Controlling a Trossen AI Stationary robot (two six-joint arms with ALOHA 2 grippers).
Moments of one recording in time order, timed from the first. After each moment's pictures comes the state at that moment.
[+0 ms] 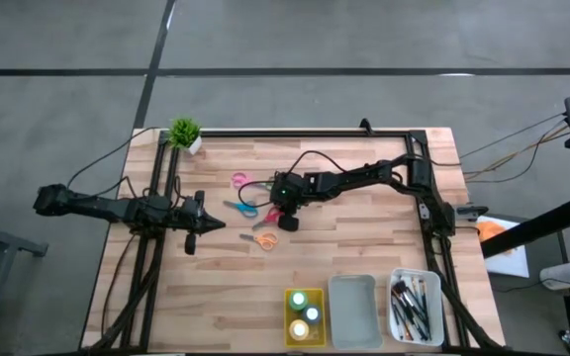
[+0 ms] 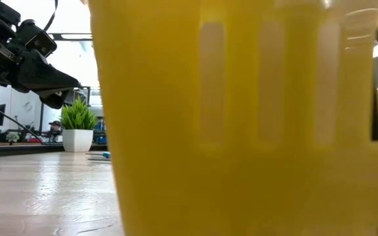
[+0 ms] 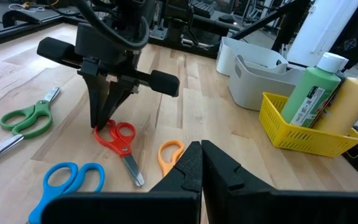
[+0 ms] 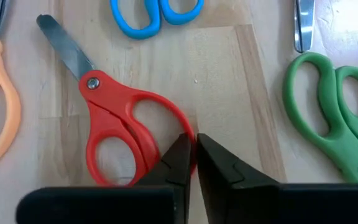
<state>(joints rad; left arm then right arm) -0.12 0.27 0.00 0.02 -0.06 -0.26 -0.17 2.15 1.39 -0.22 0.00 -0.03</state>
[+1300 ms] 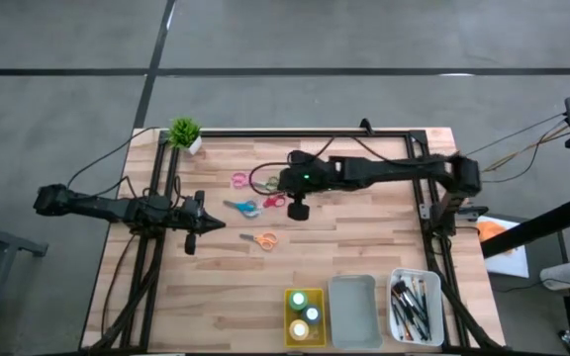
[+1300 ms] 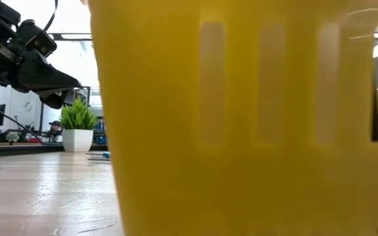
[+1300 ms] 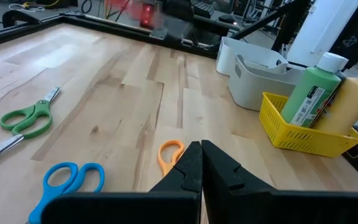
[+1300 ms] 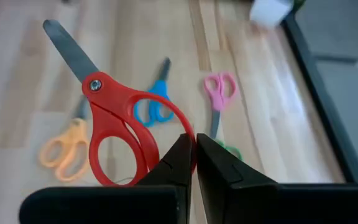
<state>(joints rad) -0.12 0.27 0.00 0.02 -0.06 -0.26 -0.12 1.78 1.39 -0.33 0.08 -0.13</state>
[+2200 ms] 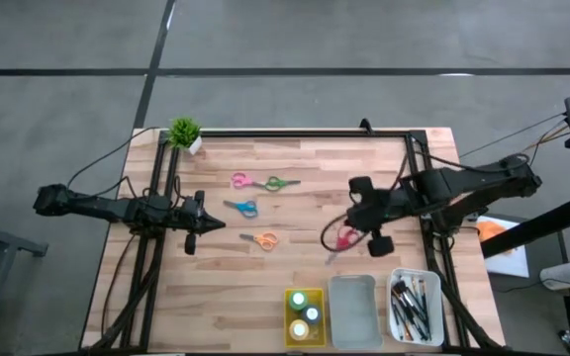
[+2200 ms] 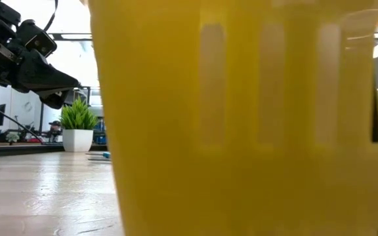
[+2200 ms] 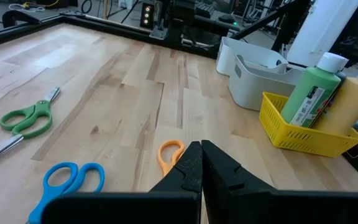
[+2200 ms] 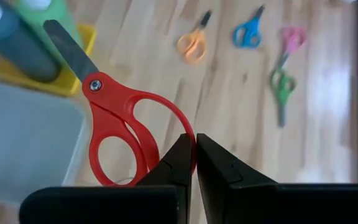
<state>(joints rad) -0.12 0.27 0.00 0.02 -0.06 -0.26 0.25 1.31 1.38 -1.03 0.14 -0.06</state>
